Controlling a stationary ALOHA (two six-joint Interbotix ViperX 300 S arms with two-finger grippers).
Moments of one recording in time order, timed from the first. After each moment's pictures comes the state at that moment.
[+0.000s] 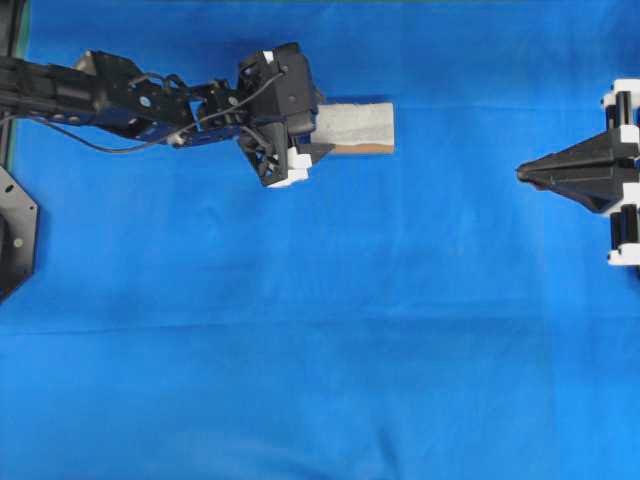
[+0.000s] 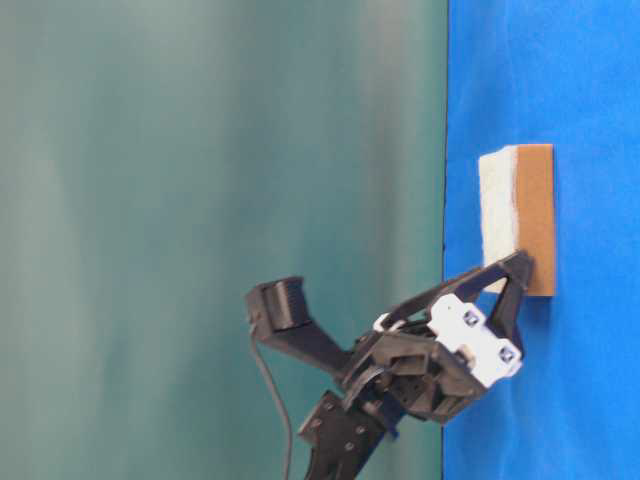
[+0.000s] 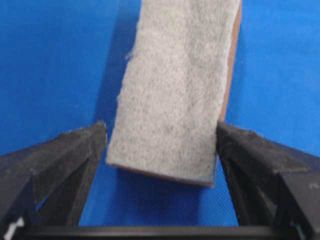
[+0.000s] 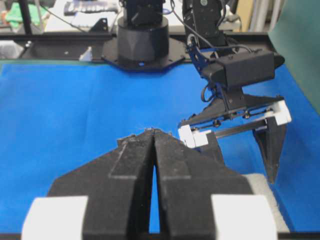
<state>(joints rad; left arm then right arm) 0.32 0.28 0.63 -0.02 -0.33 0.22 -0.05 -0.89 1.19 0.00 -0.27 0.00</state>
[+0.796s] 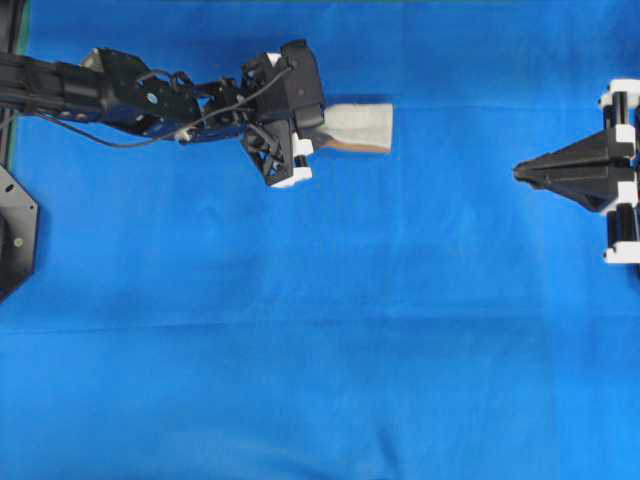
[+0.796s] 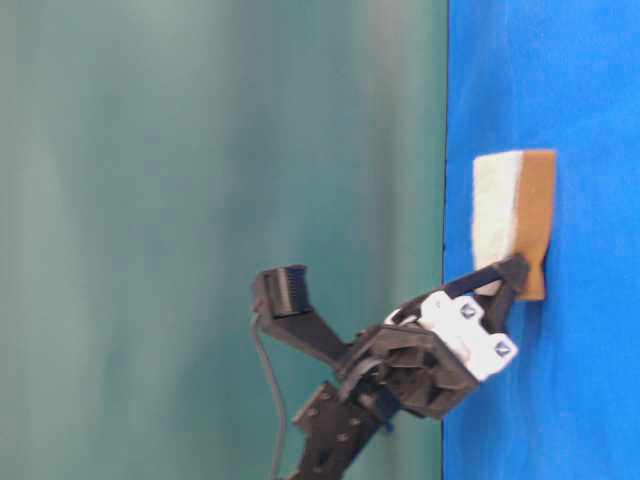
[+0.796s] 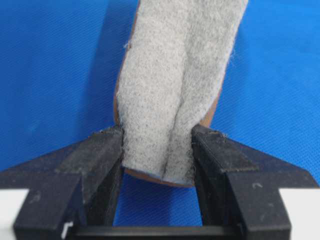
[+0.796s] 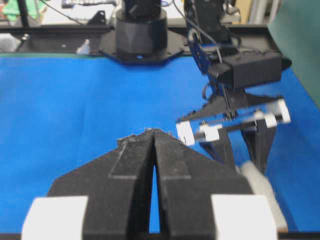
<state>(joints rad) 0.32 0.25 0.61 -0.02 -0.23 0.17 -0.07 -0.87 1.19 0.00 -0.26 0.00</state>
